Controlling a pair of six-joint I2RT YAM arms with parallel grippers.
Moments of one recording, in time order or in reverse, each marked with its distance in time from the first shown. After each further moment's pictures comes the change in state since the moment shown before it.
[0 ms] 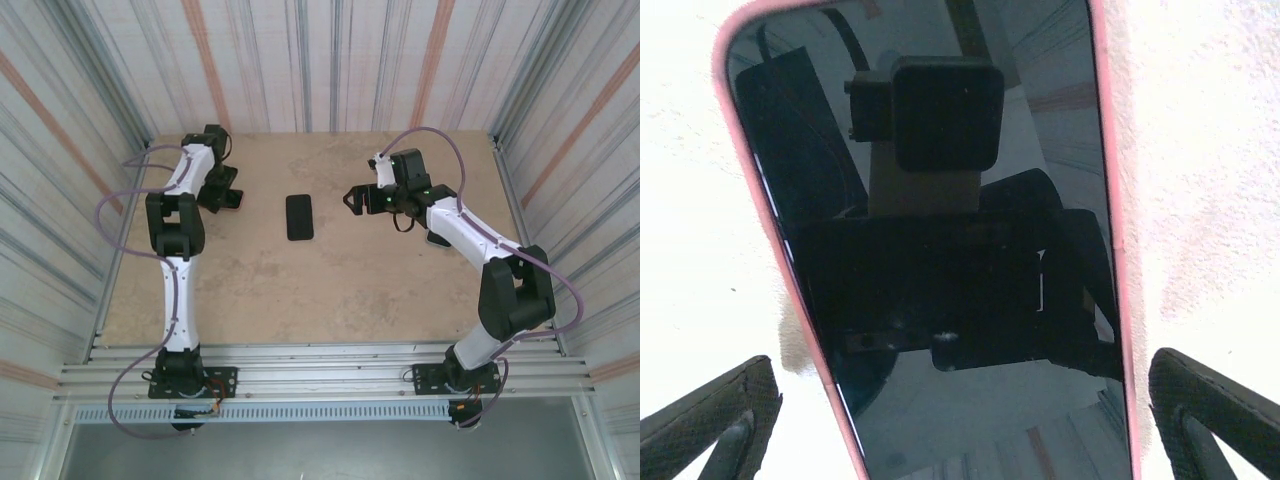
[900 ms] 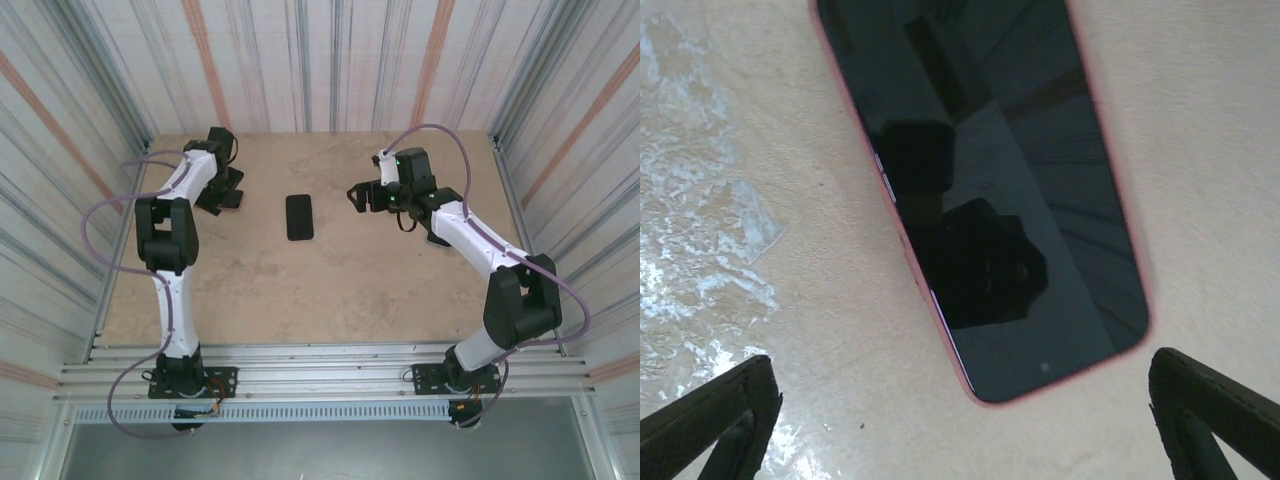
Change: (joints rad) left arm -0.059 -0.267 -0.365 0.169 -0.053 0.067; right arm -0.001 -0.055 -0.029 0.052 0.054 -0.050
